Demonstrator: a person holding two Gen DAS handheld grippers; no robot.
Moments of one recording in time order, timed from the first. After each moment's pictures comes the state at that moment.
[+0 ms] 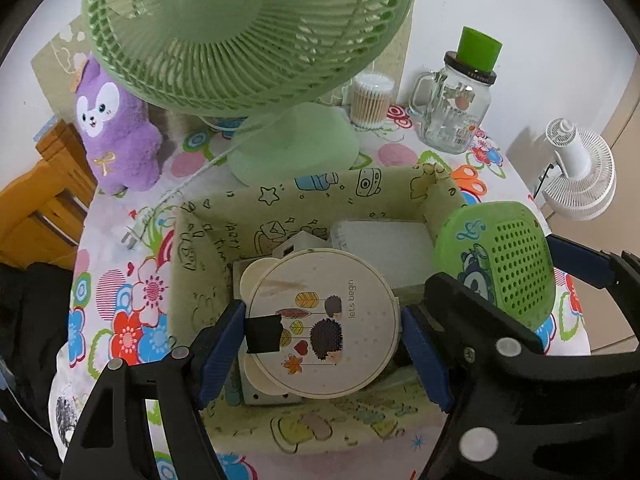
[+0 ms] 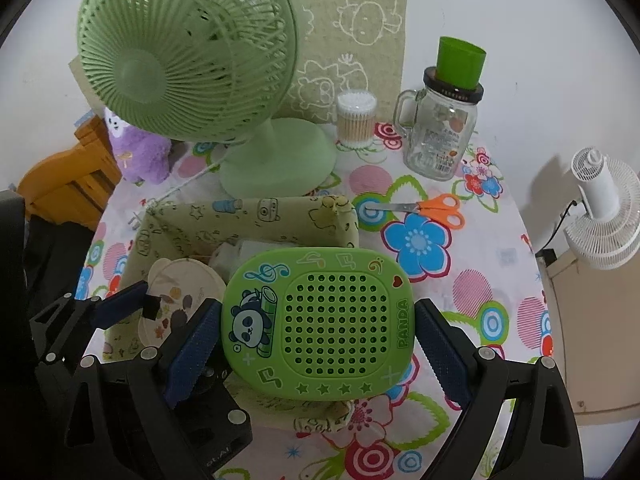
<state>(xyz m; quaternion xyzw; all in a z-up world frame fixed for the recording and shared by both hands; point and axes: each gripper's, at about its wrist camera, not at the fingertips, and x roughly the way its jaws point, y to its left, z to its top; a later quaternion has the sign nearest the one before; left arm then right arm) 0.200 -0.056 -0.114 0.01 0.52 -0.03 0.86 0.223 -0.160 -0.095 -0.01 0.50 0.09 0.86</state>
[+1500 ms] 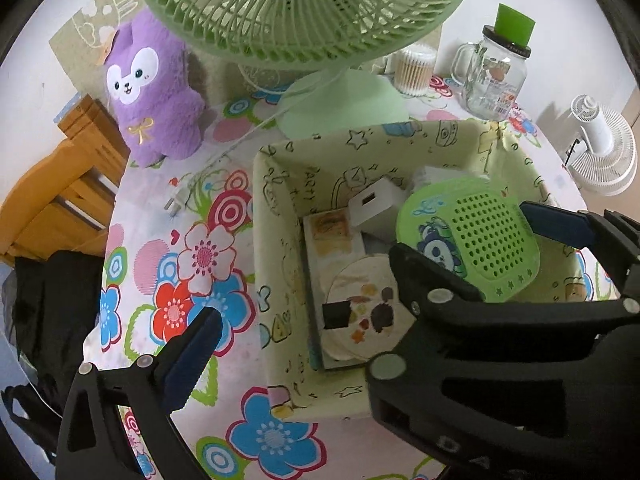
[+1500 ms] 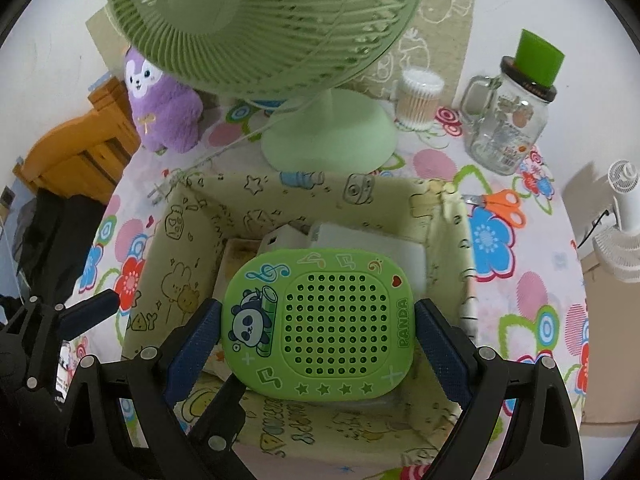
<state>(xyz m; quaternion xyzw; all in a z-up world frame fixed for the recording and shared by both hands) 0.183 -0.011 -0.125 0.04 0.55 0.00 0.84 0.234 -0.094 -0.125 -0.03 0.53 0.13 0.83</state>
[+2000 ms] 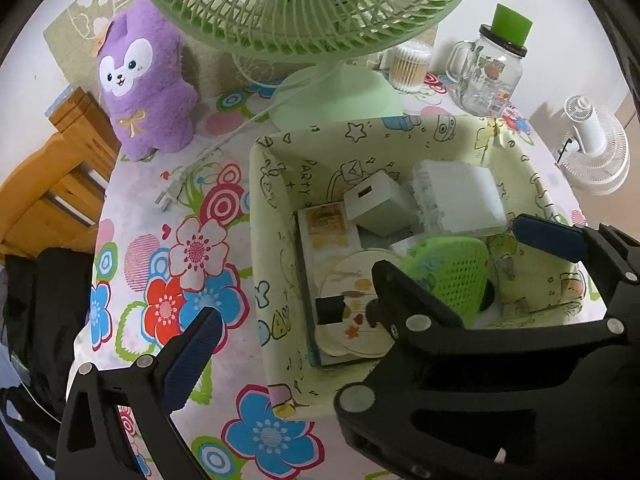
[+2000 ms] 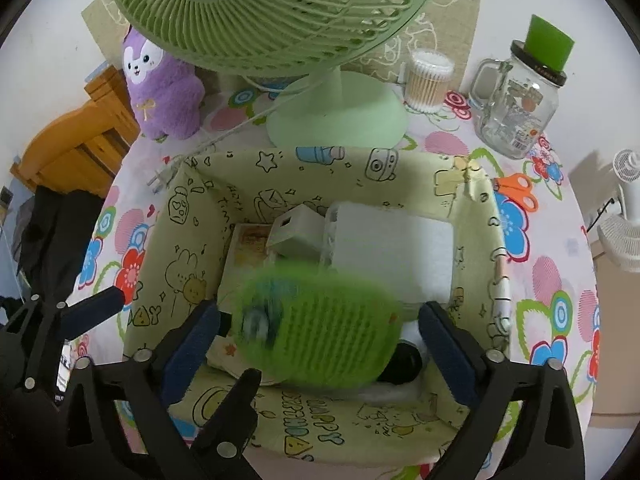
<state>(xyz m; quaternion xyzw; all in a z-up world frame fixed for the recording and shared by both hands) 0.184 -0.009 -0.124 0.03 0.55 -0.02 0.83 0.229 -0.088 -0.130 -0.03 0.54 0.12 0.83</state>
